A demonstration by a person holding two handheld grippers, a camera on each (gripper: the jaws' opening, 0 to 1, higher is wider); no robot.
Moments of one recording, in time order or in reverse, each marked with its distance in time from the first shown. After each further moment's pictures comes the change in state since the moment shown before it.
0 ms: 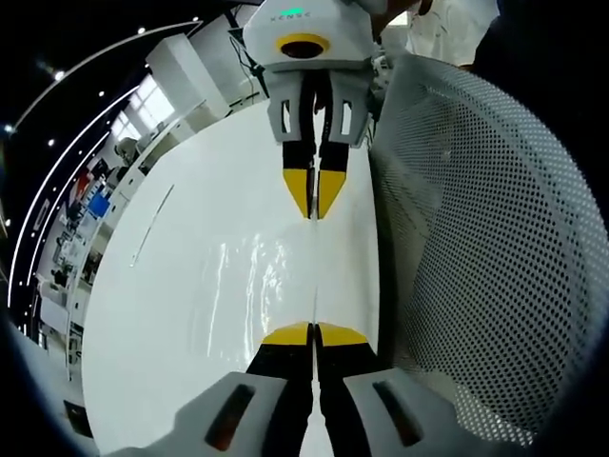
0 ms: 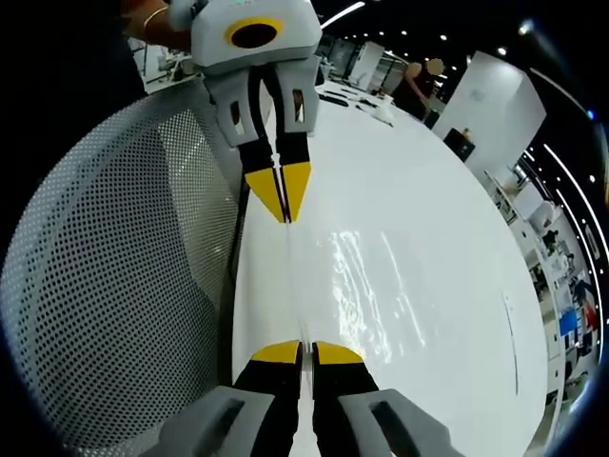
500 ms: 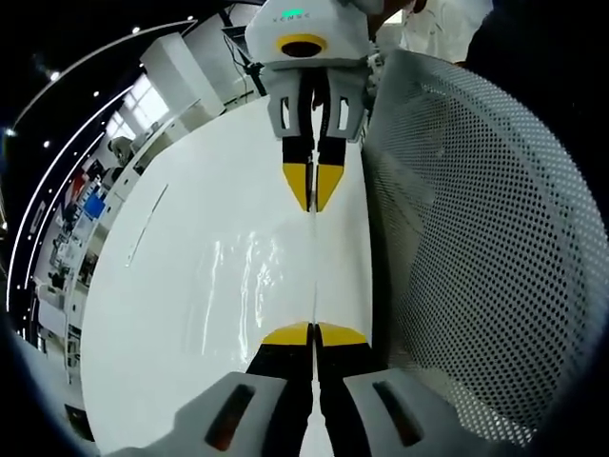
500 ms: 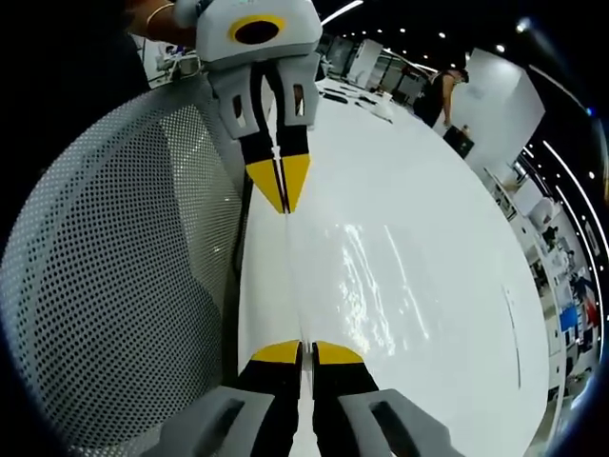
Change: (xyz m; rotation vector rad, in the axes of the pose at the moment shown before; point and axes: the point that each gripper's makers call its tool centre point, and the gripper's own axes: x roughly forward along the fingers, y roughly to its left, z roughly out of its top) left arm -0.001 -0.004 -0.002 0.018 0.010 -0.019; right arm -0.001 0.005 -0.007 0.013 0.004 -0.005
